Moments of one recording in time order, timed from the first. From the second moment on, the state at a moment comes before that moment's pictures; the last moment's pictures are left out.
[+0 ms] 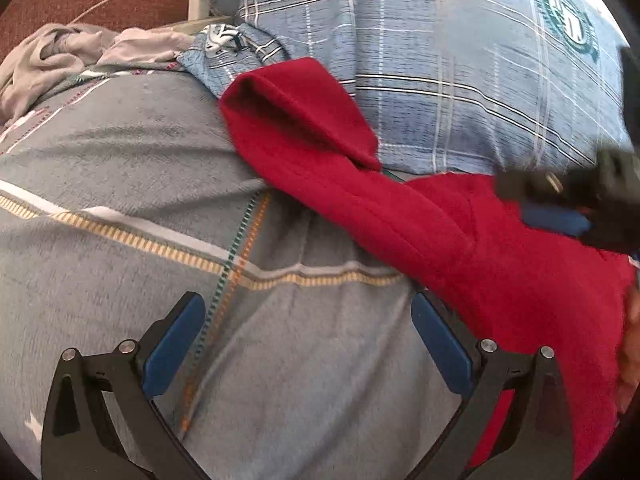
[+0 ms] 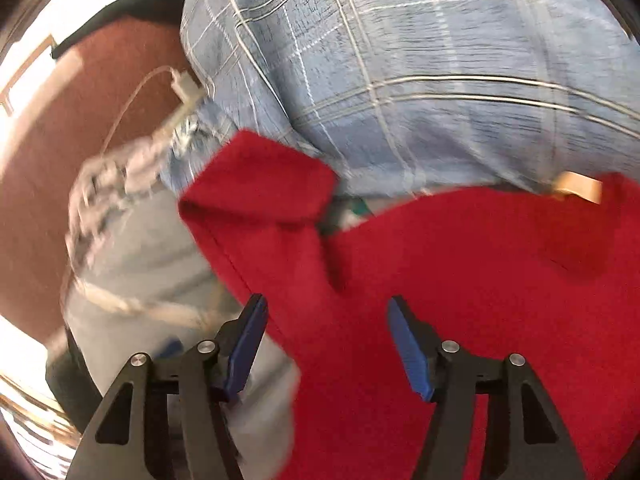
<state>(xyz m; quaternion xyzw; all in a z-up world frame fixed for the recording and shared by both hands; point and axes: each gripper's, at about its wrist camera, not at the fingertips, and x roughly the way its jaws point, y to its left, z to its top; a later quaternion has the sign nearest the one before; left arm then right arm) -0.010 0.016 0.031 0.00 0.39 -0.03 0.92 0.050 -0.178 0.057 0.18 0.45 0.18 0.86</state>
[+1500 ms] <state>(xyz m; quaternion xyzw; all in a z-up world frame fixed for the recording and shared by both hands) 0.002 0.021 0.032 0.00 0.37 -0.02 0.93 0.118 -0.147 0.078 0.21 0.40 0.23 0.86</state>
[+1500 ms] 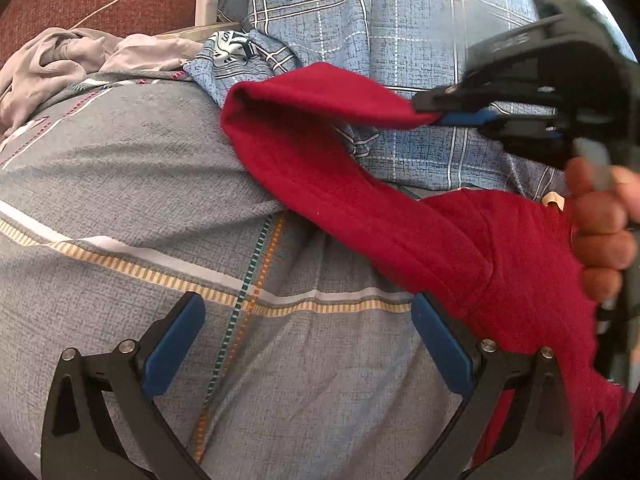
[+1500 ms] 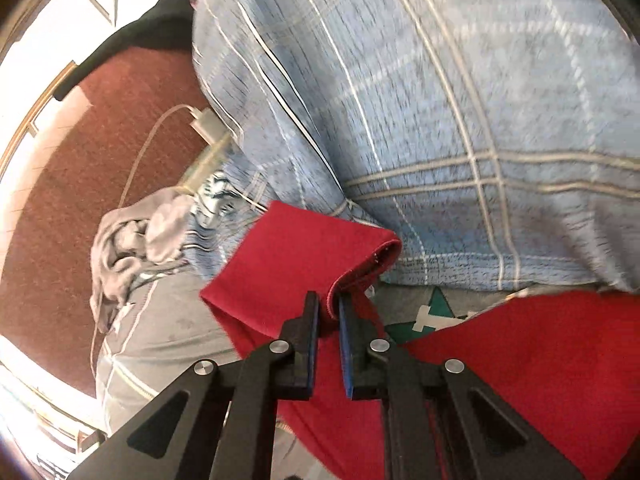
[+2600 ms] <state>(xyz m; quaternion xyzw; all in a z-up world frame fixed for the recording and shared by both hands) -0.009 0.036 0.046 -0.03 0.33 0.00 0.94 -0.013 -0.330 0.152 0.20 0.34 0.09 0.91</state>
